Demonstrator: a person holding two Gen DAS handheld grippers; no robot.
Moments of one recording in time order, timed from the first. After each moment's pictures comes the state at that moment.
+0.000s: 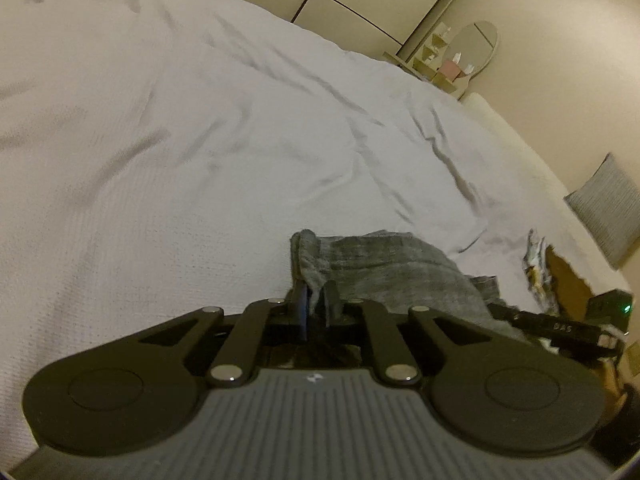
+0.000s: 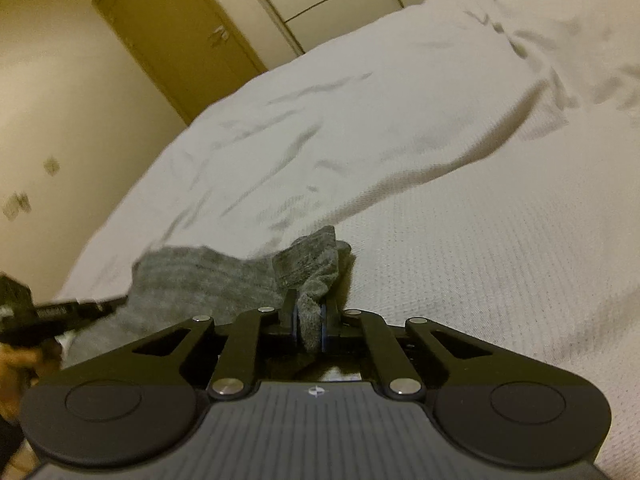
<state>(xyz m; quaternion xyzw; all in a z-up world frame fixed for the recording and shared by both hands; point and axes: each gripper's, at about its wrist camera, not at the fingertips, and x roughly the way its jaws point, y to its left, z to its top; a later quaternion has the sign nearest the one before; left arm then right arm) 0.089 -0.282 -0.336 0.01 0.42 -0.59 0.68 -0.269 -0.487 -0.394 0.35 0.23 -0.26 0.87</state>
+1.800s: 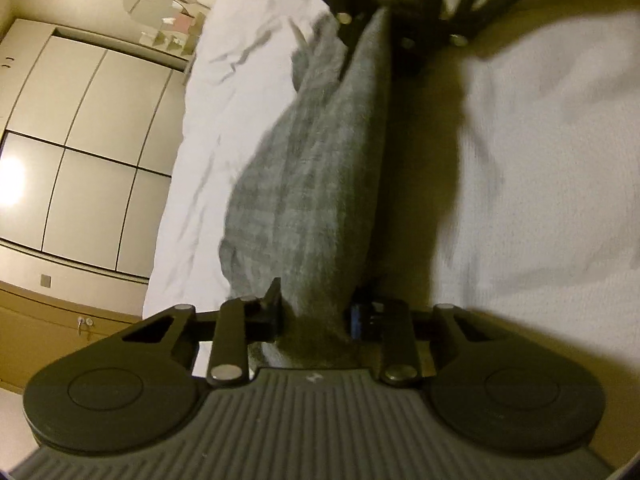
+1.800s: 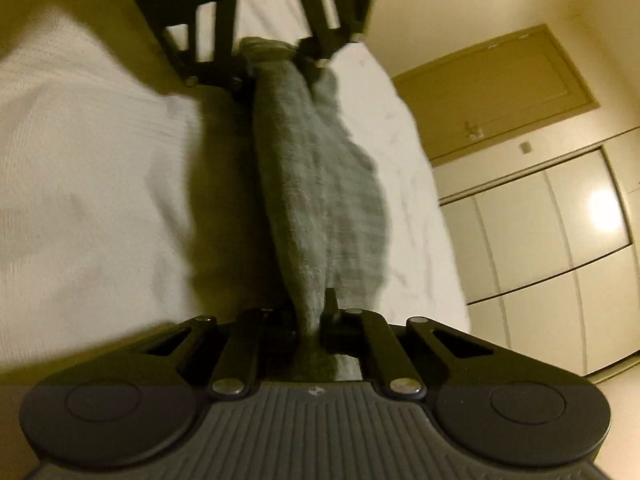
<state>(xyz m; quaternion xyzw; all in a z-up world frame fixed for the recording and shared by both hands) -0.120 -0.245 -0.344 0.60 -0.13 -0.56 0.55 -0.177 -0.296 -0.392 -0.46 0.38 -0.17 0.79</state>
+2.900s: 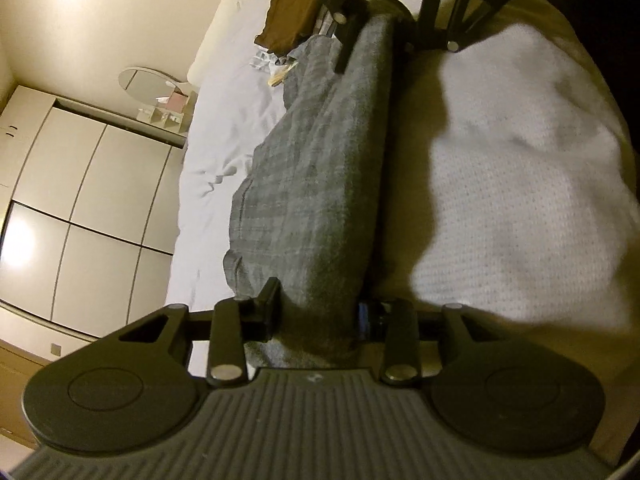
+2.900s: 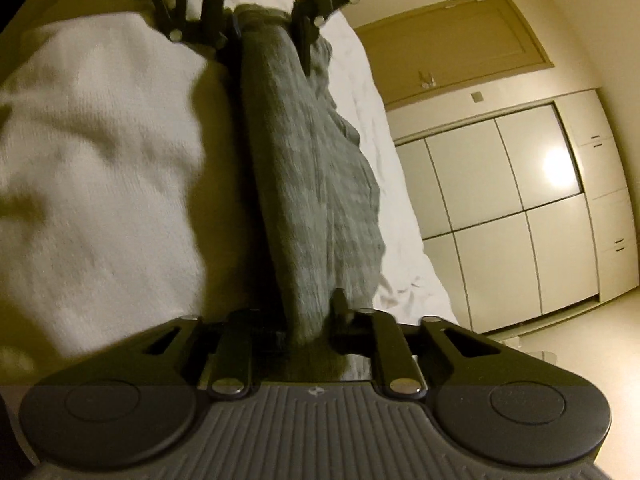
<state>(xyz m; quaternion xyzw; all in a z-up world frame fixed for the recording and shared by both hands) -0.272 -0.296 -0.377 0.57 -0.21 -0.60 0.53 -0.332 -0.354 -0.426 -0.45 0.41 -0.25 0.75</state>
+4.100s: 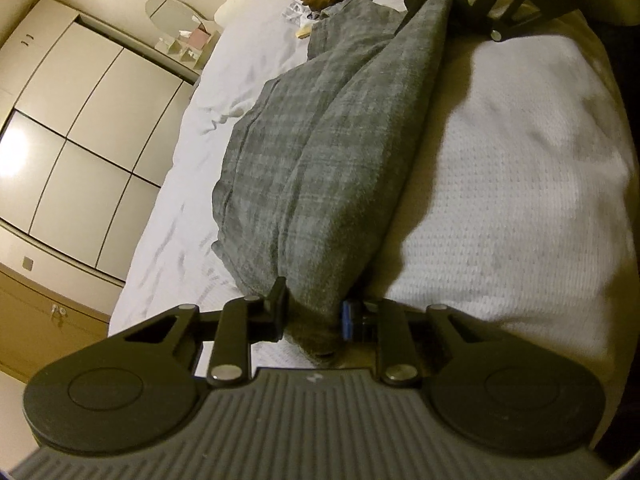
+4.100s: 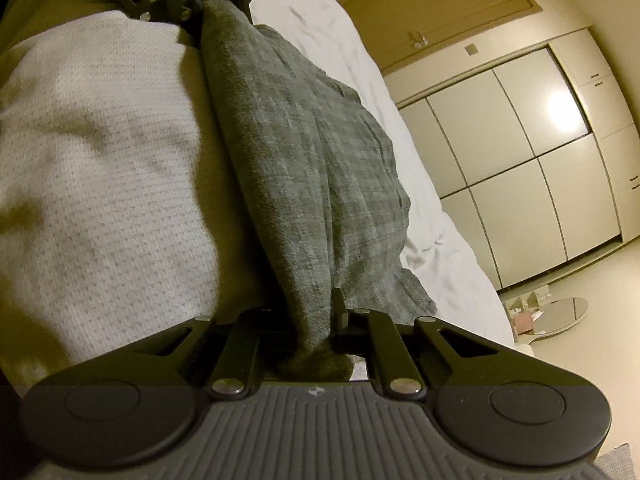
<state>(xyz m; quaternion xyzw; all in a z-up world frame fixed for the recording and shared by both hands) -0.263 -0.268 -0.381 0.55 -0.09 -0.60 0.58 -0.365 -0.338 -0.433 -0.37 0.43 -0.27 0.77</state>
